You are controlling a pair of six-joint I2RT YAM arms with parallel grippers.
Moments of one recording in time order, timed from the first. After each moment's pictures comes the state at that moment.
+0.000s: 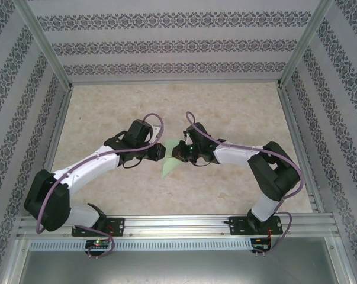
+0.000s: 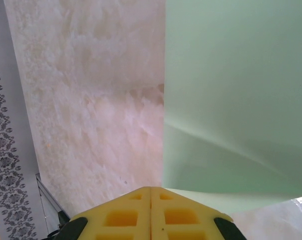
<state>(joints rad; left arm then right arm) -0.61 1.36 0.90 -0.44 0.29 -0.42 0.67 1.69 0.88 -0.02 -0.45 0.94</state>
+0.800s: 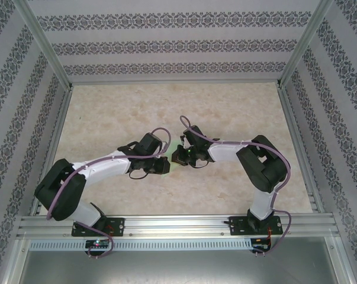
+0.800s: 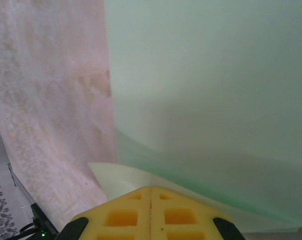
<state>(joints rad) -0.70 1.51 0.81 -0.35 0.34 -0.61 0.66 1.84 0.93 -0.06 -0.49 0.87</state>
